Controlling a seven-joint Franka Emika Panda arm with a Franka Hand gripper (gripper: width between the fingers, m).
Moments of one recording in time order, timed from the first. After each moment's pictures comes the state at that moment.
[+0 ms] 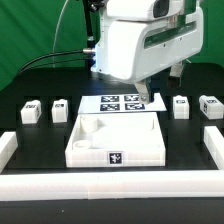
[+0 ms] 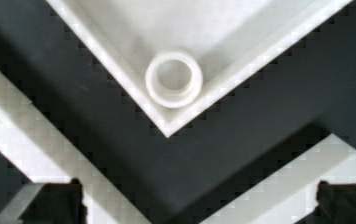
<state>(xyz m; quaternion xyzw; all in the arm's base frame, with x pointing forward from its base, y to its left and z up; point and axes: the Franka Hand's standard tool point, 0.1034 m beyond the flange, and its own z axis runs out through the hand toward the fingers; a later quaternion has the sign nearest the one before) 0.566 0.055 0.115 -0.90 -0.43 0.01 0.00</state>
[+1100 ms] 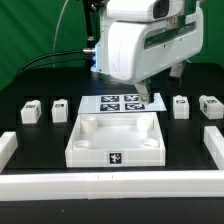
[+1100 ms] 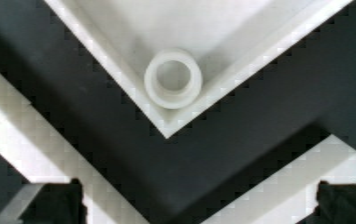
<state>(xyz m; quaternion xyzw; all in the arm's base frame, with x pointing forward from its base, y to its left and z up) 0.566 0.050 0.114 -0.90 -0.44 0.01 0.00</state>
